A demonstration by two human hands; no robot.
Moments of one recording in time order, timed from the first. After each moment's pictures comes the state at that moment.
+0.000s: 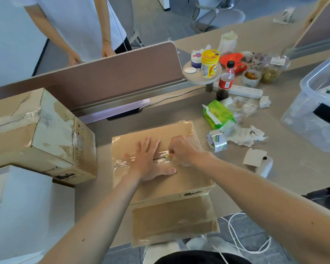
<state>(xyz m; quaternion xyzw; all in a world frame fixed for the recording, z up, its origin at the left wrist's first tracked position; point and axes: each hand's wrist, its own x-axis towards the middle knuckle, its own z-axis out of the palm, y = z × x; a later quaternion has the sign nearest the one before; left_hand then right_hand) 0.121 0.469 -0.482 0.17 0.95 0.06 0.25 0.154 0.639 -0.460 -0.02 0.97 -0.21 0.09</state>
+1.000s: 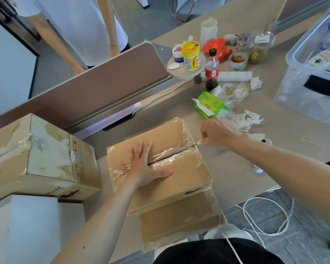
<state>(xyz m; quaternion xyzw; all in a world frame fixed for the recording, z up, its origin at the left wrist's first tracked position) 0.117 0.465 -0.480 0.14 0.95 0.07 0.28 0.191 0.742 -0.439 0.10 0.97 -0.22 0.05</state>
